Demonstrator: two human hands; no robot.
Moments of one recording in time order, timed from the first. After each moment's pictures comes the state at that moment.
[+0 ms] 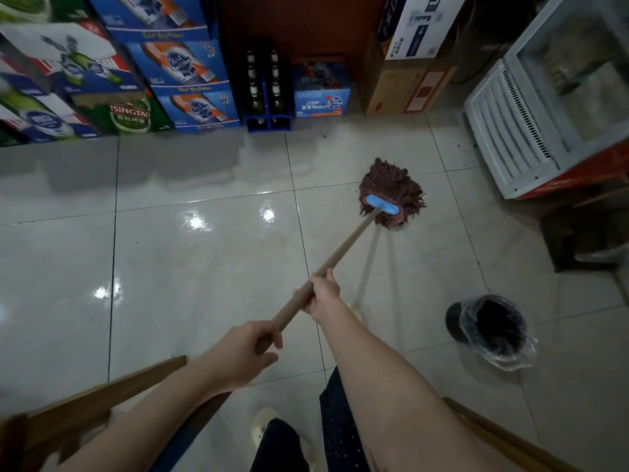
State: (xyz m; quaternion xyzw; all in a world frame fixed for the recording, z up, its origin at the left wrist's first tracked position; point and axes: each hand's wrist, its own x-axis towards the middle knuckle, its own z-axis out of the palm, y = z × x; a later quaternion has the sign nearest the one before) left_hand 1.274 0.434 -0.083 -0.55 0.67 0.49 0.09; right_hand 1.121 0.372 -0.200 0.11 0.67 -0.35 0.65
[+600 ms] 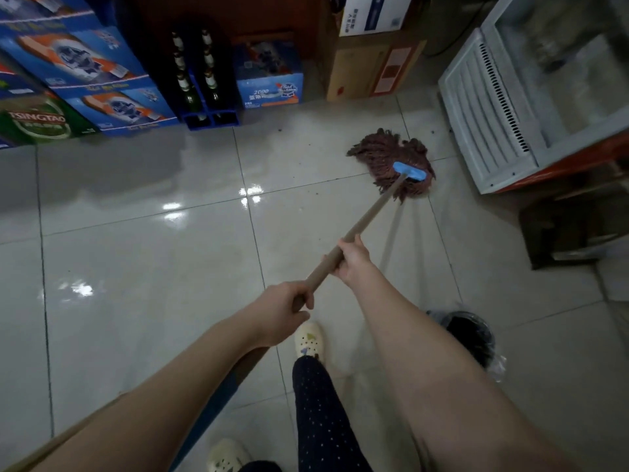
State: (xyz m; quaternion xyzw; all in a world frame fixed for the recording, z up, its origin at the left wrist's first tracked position) left_hand 1.046 0.243 -0.130 -0.49 0.70 0.51 0.09; right_hand 0.878 0.196 -0.239 0.10 0.68 -0.38 0.61
